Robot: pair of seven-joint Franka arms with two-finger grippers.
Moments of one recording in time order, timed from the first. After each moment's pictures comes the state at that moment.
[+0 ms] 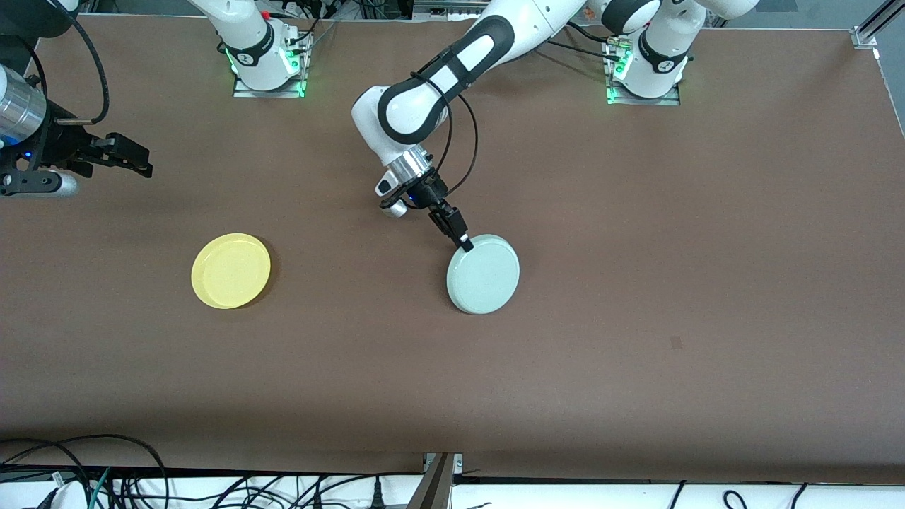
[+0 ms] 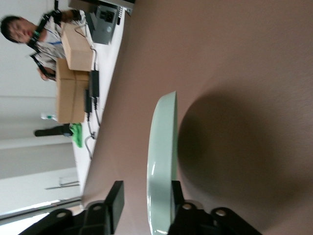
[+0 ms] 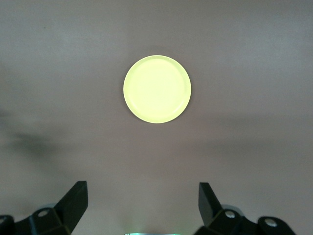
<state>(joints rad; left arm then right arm) -0.95 0.96 -0.14 -1.16 1.05 1.67 -0.65 0.02 0.01 0.01 -1.66 -0.01 1.58 0.02</state>
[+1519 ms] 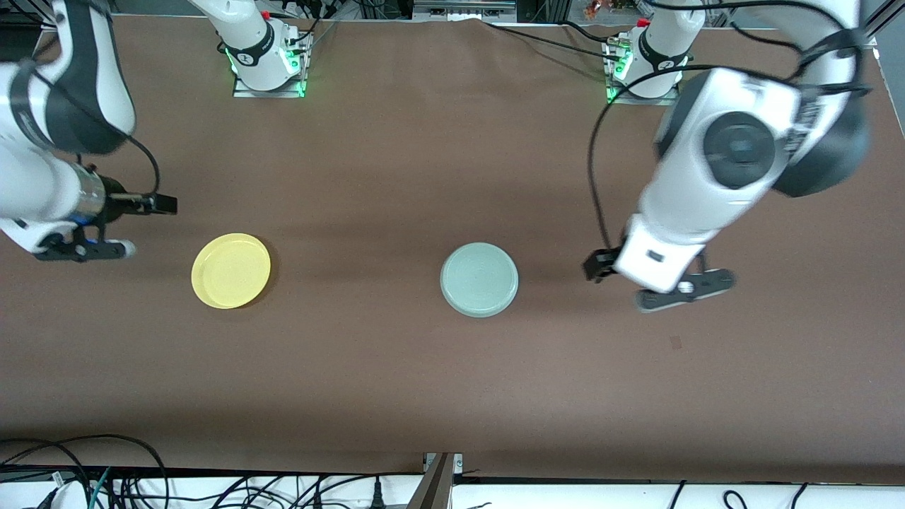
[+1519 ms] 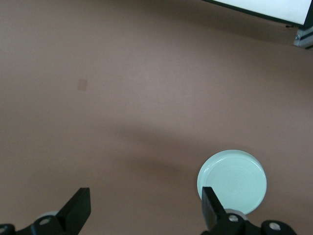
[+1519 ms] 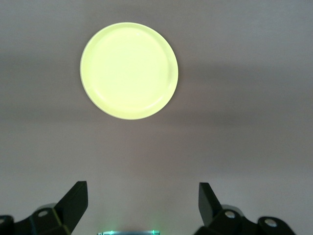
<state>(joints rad) -0.20 0.46 -0.13 -1.19 0.04 1.66 -0.62 0.00 0.29 0.00 -1.67 -0.10 1.65 -0.02</state>
